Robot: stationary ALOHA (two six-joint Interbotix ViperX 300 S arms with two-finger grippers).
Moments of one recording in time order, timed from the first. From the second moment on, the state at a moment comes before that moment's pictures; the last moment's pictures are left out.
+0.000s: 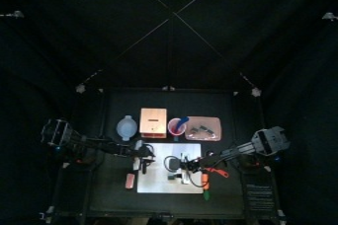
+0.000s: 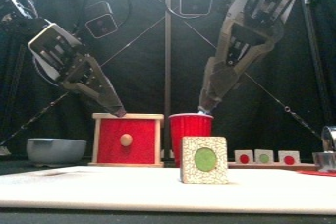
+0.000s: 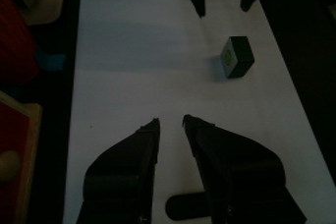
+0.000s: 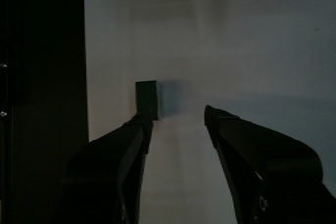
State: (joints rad) left arm -0.09 -0.12 0.96 -0.03 -0.25 0.00; right arm 0.25 0.04 0.54 -0.22 0.33 0.48
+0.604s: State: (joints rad) left arm -0.09 -0.12 0.96 -0.03 -0.25 0.00; right arm 0.28 0.24 0.42 -0.18 0.37 0.48
